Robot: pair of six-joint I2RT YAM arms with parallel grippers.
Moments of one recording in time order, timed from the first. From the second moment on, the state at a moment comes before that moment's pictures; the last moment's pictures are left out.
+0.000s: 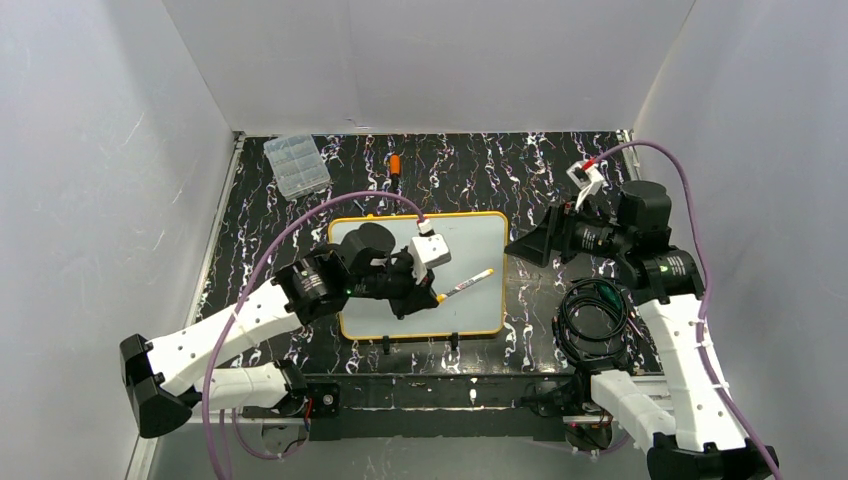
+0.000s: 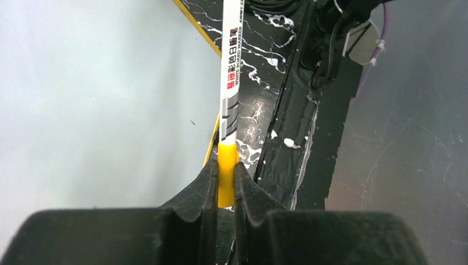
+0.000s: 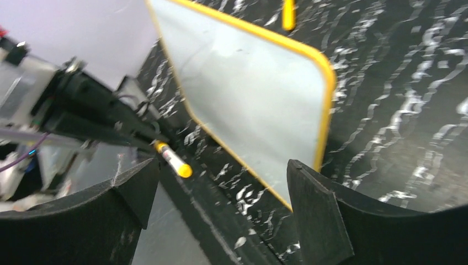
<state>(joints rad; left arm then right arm) -1.02 1.08 1.03 -0.53 0.30 0.00 0.16 0.86 1.07 -0.68 -0.77 0.28</state>
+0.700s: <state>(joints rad) -0.93 1.08 1.01 -0.57 0.56 0.07 0.57 1.01 1.04 -0.64 -0.96 0.30</state>
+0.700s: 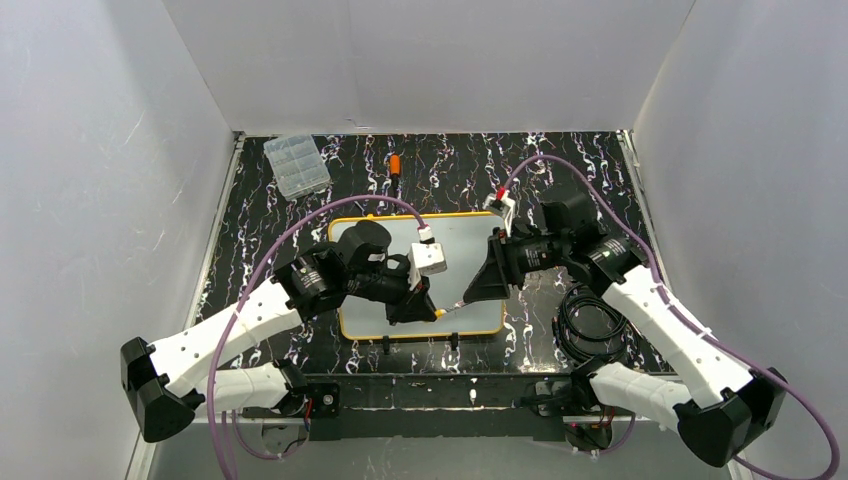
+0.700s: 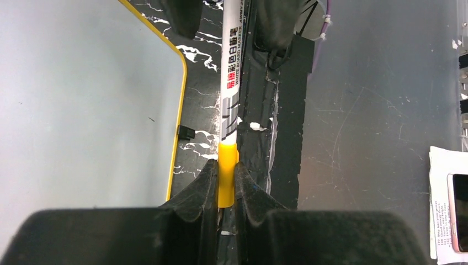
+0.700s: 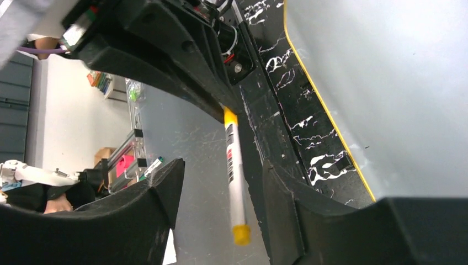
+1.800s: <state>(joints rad) -0.79 1.01 0.96 -0.37 0.79 -0.15 0.67 0.92 1.03 -0.49 -0.96 0.32</state>
